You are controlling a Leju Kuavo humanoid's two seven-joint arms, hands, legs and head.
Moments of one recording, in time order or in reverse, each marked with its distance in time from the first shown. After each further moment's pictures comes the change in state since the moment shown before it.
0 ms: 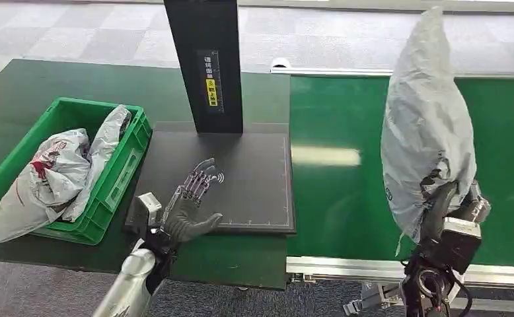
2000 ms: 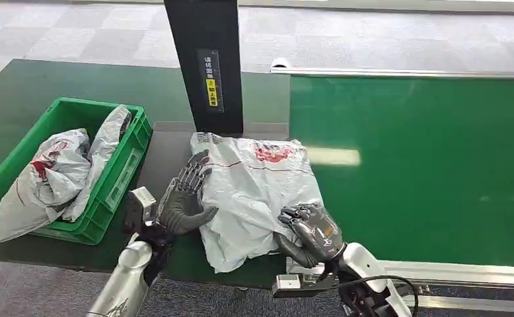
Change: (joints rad) left arm -0.041 -0.010 0.043 0.008 -0.032 -0.020 -0.025; right arm -0.087 -0.105 0.576 0.217 0.769 0.112 0.011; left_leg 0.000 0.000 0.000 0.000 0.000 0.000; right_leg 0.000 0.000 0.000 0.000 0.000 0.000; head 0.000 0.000
